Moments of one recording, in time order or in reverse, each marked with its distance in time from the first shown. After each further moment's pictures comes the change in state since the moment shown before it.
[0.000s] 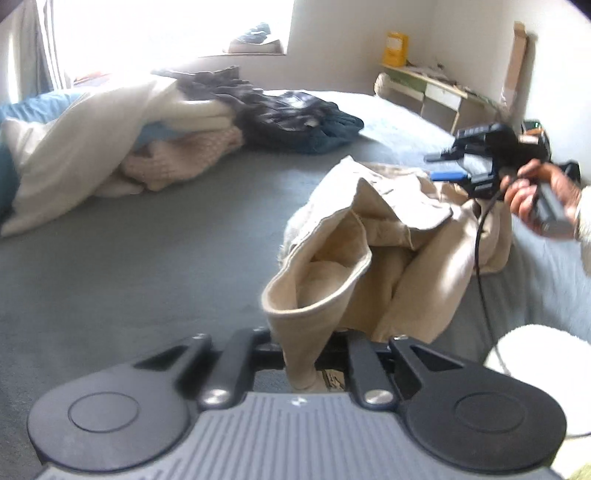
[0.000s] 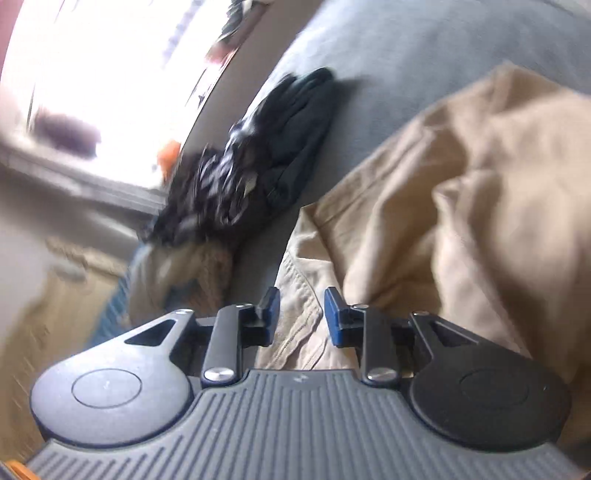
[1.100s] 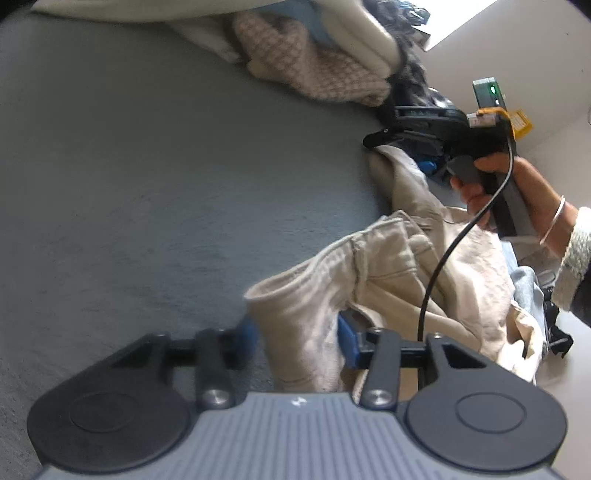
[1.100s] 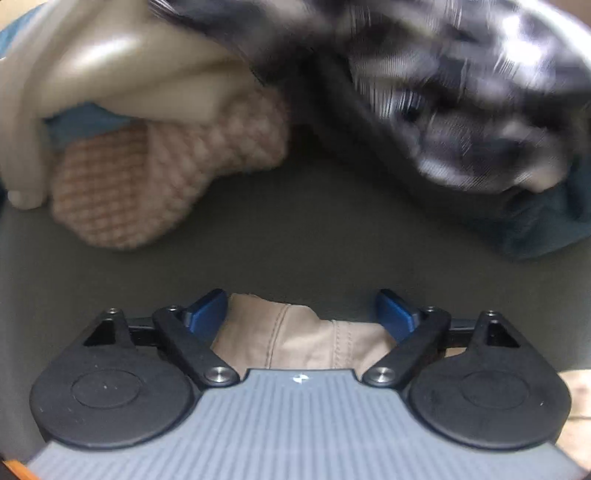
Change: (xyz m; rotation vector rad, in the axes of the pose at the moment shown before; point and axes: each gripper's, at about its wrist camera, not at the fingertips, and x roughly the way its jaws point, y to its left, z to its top) left arm 0.130 0.136 0.012 -0.684 0.160 -0.133; right arm 0.324 0.165 -0.024 -0.835 0.536 -0.433
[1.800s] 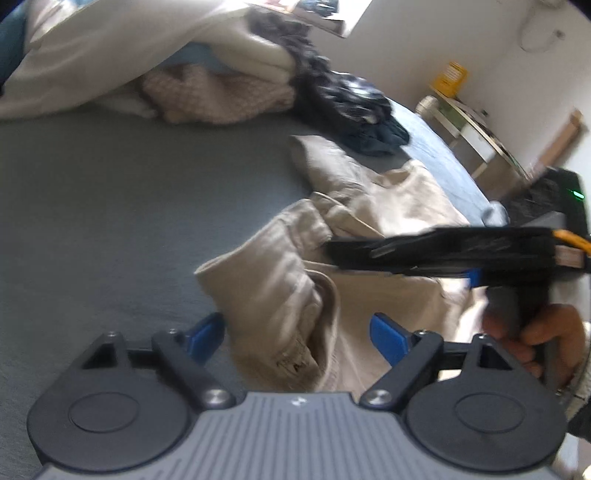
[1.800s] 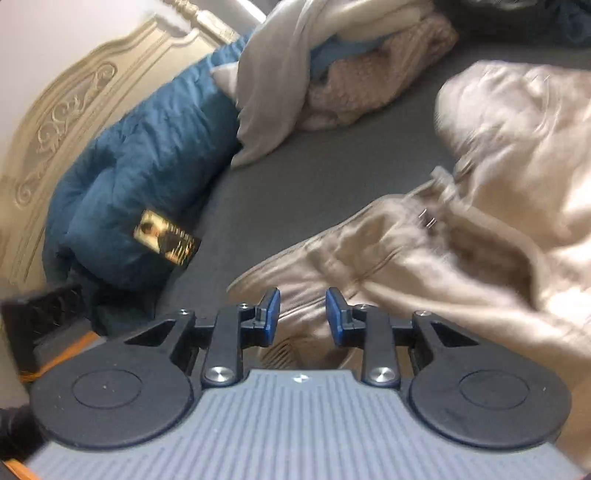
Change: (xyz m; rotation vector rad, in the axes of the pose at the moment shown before) left arm -0.042 -0.045 -0.030 0.297 -0.048 -0.024; right arm -0.103 0.029 -0.226 0.056 -0.238 0.615
